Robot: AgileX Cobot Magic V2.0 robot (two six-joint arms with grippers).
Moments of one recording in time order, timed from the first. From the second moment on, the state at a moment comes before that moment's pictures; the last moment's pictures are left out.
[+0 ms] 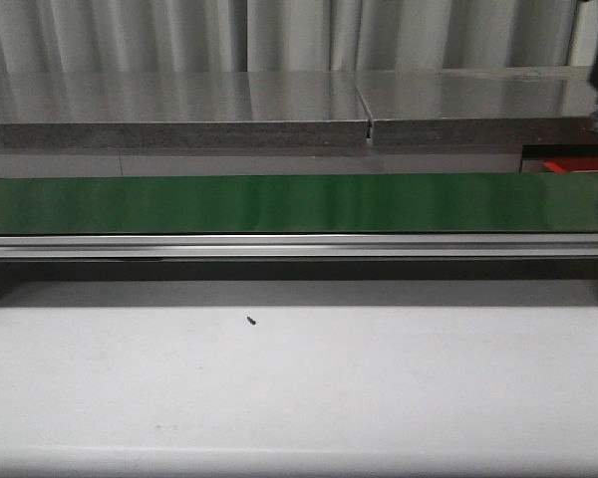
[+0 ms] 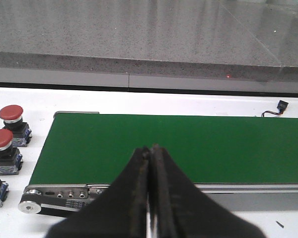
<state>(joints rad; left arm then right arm) -0.09 0.66 -0.51 -0.33 0.21 0.22 -0.13 1.74 -1.57 0.22 1.00 -0.23</state>
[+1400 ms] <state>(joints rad) -0.09 0.66 -0.51 -0.33 0.21 0.22 -0.44 1.82 -1.19 0.18 0.64 -0.20</state>
